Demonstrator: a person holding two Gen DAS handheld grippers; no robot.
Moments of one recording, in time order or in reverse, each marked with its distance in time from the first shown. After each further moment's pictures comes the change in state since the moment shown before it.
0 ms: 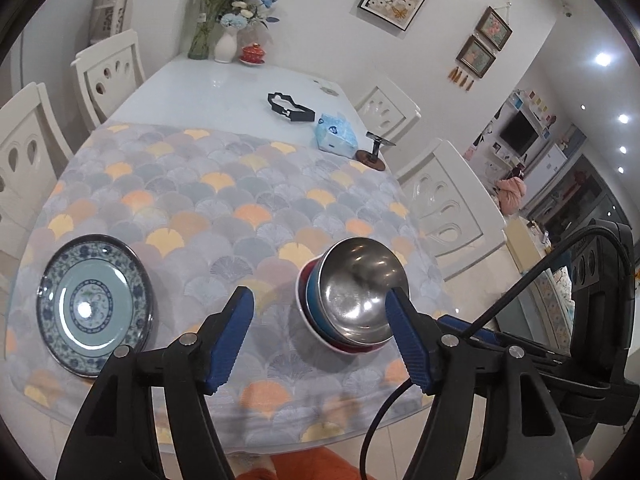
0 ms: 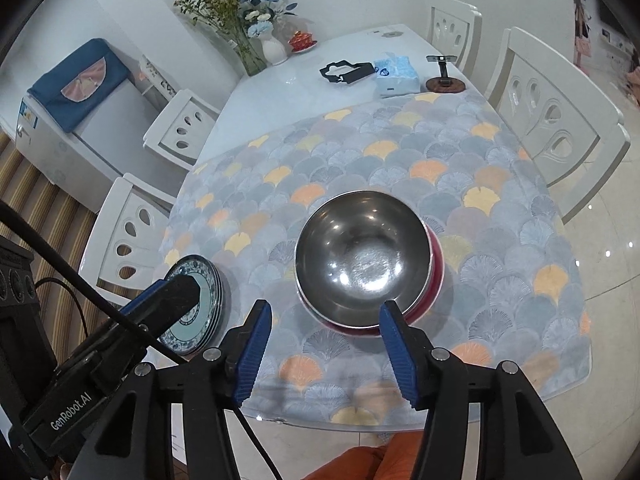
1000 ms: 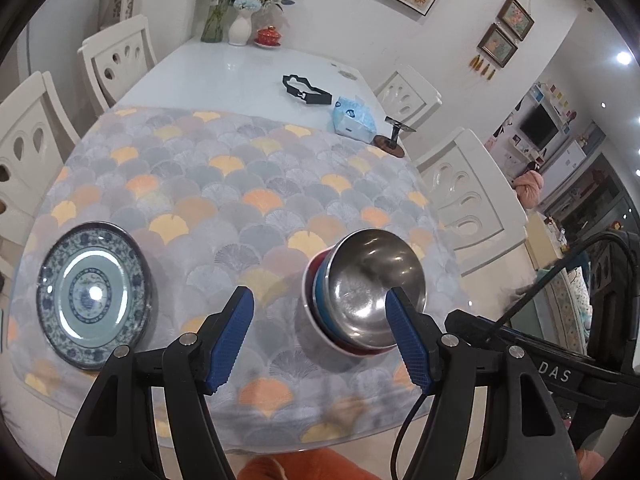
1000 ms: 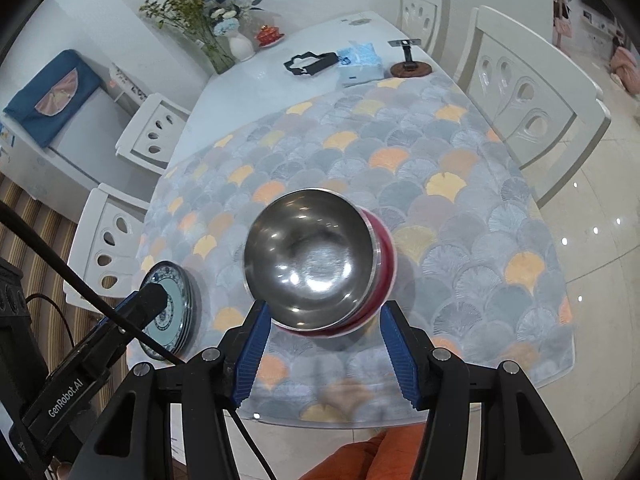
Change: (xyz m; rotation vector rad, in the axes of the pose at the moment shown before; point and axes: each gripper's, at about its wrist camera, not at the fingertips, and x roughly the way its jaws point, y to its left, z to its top) left arm 0.026 -0.006 0.006 -0.032 0.064 0.061; right arm 0.004 -0.054 0.017 0.085 0.052 -0.053
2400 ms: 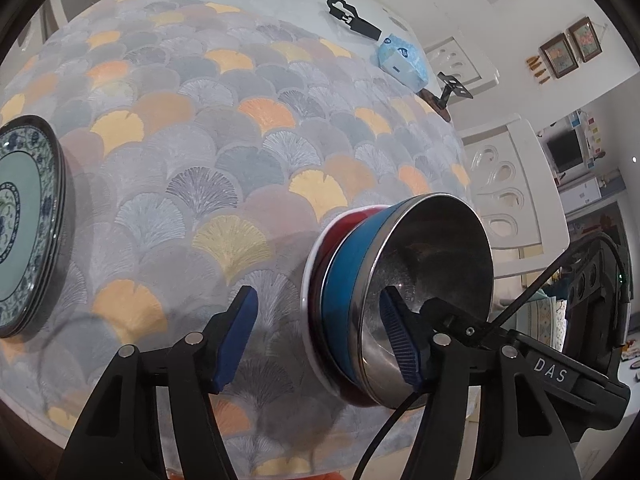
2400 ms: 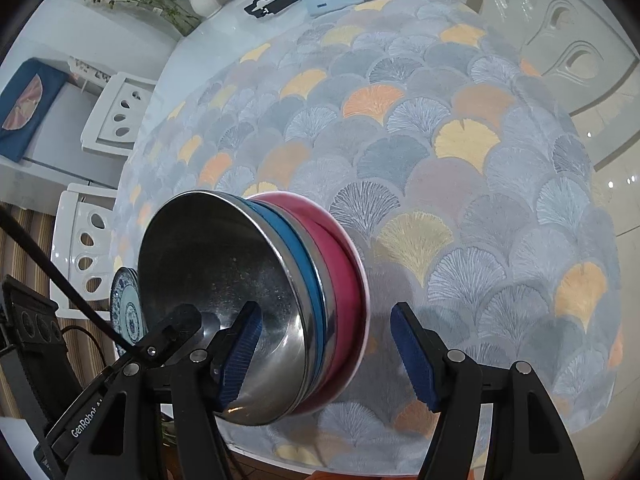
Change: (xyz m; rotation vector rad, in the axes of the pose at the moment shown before) left arm 0.121 0.023 -0.011 -0.230 0.204 -0.024; right arm 0.111 -0.042 0.034 0.061 0.198 0.050
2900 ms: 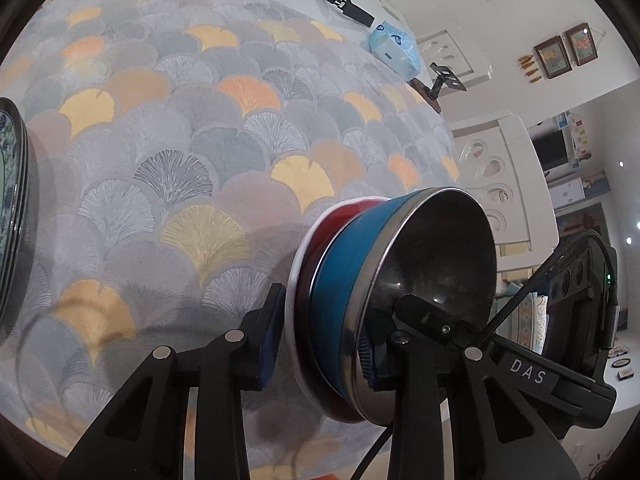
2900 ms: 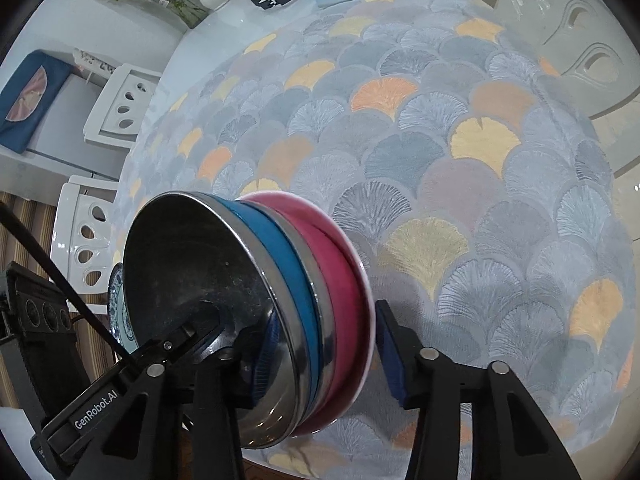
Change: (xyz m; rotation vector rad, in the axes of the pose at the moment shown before) left arm 0.018 0.003 0.000 -0.023 0.045 -0.081; right arm 0.015 -0.003 0.006 -0.030 0.018 0.032
